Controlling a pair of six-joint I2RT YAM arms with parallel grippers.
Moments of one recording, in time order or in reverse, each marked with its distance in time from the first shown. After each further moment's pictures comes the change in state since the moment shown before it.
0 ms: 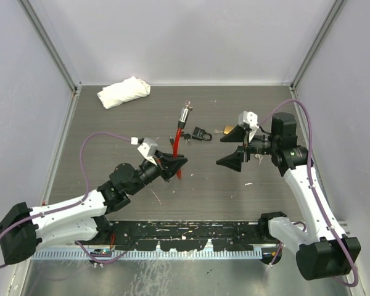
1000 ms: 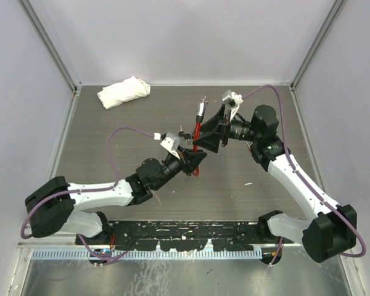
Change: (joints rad) left arm -0.098 0.379 0.153 0.237 -0.159 -0.042; right arm 0.240 0.158 -0.026 0.718 0.203 0.799
